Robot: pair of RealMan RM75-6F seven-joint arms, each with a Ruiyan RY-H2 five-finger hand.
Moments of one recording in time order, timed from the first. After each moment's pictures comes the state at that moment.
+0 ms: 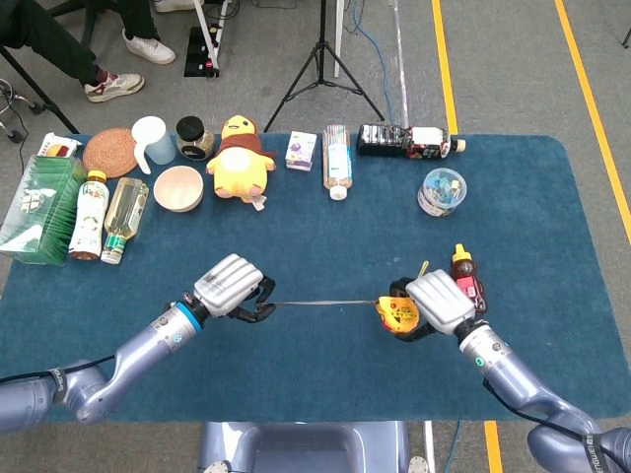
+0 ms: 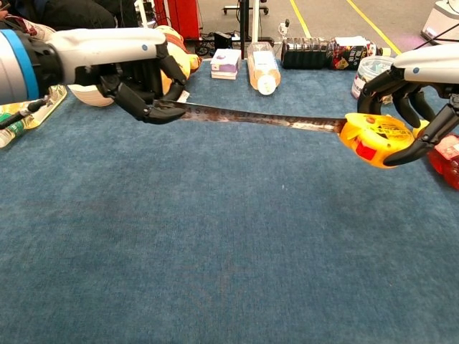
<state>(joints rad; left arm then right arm) -0.86 -1.32 -0.13 -1.71 1.35 0.86 0.06 0.66 -1.11 0.09 -1.82 -1.31 0.90 -0.22</state>
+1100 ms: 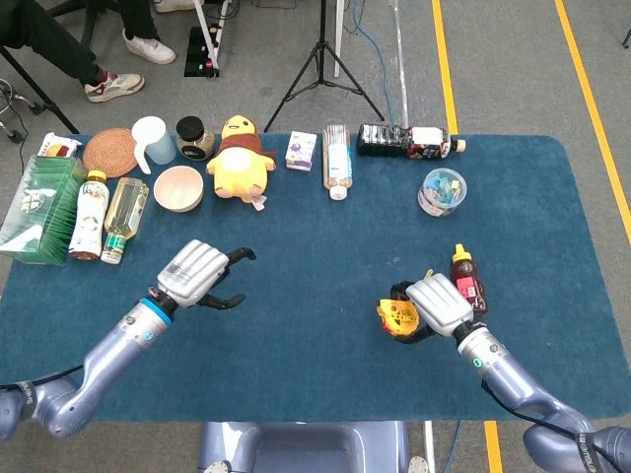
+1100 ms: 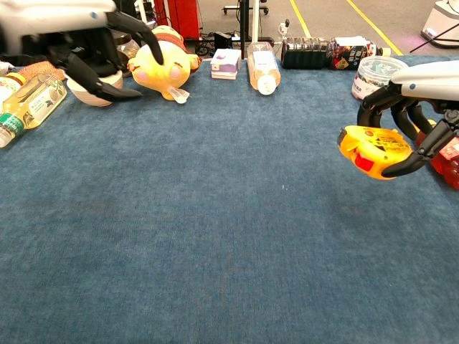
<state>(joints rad) -0.77 -1.18 -0.12 -1.82 1.26 0.98 0.19 0.65 -1.16 0.07 -1.76 -1.32 0.90 -0.20</state>
